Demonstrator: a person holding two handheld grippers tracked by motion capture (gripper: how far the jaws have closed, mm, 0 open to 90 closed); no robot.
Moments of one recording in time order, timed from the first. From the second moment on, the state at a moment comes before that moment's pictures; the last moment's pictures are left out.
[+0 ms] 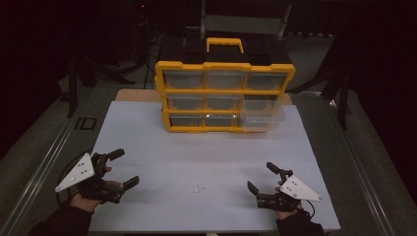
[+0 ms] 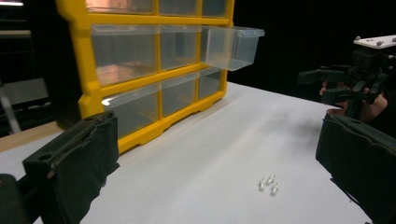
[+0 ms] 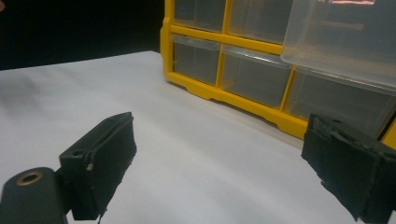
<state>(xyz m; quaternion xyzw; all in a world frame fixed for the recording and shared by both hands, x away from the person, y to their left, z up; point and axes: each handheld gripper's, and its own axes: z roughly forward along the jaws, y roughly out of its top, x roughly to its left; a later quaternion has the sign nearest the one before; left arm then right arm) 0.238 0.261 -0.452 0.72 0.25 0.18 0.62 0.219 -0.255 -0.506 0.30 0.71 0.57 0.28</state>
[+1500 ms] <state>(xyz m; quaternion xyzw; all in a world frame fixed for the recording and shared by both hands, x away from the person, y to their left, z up) 0.276 0.139 -0.497 0.83 0.21 0.04 0.52 0.219 -0.251 -0.508 0.30 0.72 0.57 0.27</state>
